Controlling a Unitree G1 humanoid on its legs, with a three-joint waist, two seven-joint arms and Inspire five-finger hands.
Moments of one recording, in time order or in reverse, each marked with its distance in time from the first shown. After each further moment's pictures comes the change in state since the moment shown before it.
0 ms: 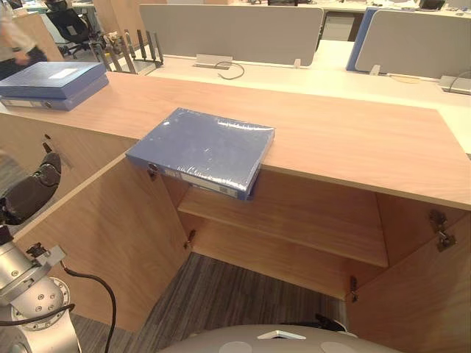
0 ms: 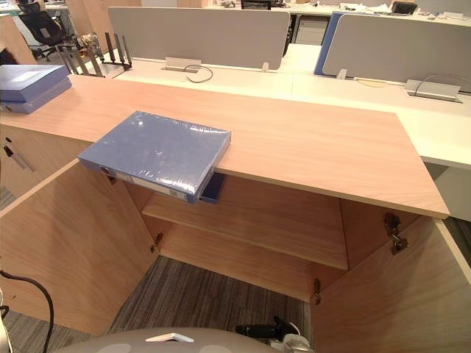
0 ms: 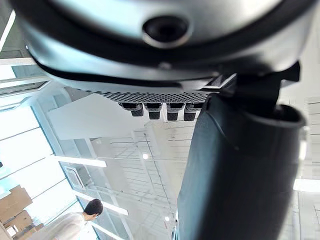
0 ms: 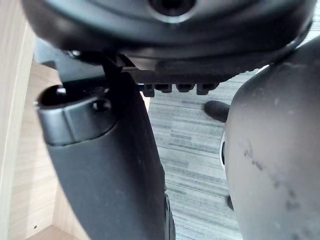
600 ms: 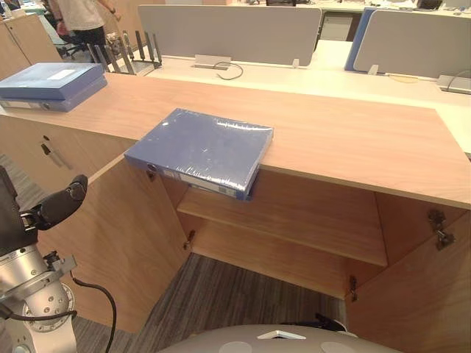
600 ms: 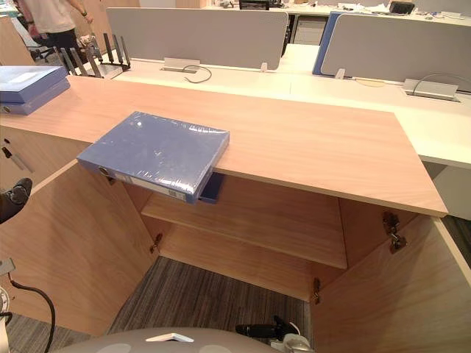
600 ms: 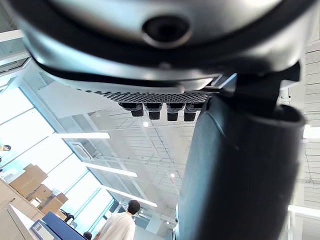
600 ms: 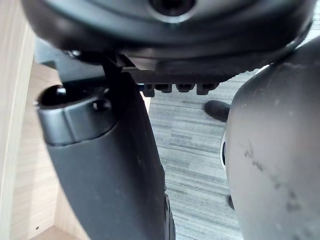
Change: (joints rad) left arm 0.067 0.048 -0.063 0.083 0.076 -0.006 -0.060; right arm 0.000 0.000 -0.001 -0.001 0.000 -0.001 0.001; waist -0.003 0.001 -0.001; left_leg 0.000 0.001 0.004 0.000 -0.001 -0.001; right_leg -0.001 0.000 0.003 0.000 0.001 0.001
